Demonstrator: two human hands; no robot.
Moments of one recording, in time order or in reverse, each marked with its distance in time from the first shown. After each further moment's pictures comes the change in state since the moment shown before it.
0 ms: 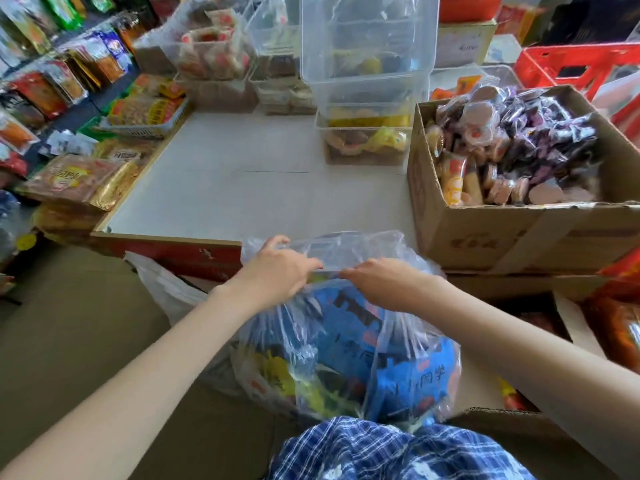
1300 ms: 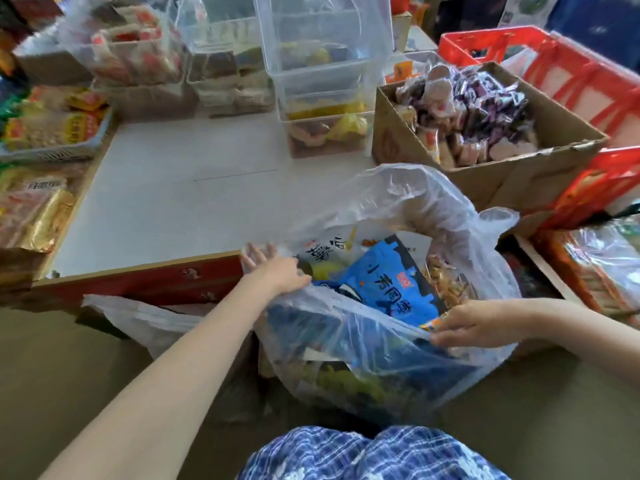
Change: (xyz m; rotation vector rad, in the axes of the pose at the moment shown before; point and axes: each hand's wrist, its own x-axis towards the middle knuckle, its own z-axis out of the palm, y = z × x) left_hand -0.010 -0.067 0.059 -0.276 -0.595 -0.381; right_hand -0.078 -0.062 0.018 0.631 -0.526 0.298
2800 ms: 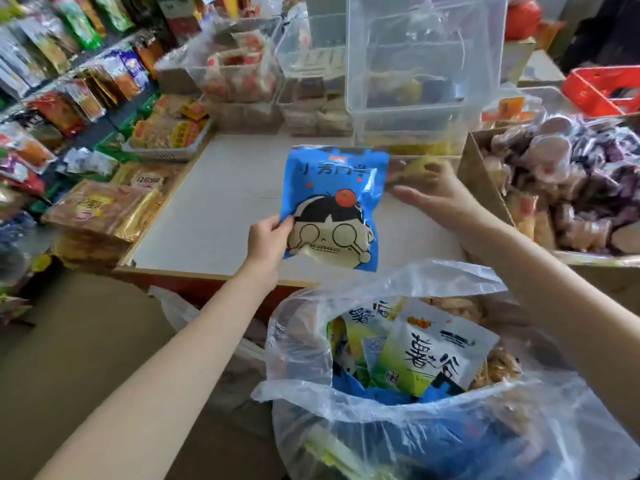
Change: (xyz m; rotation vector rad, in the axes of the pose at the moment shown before) left_hand 0.023 -0.037 -0.092 -1.591 0.762 -0.140; right_hand 0.105 -0.040 -0.227 0.785 0.930 -0.278
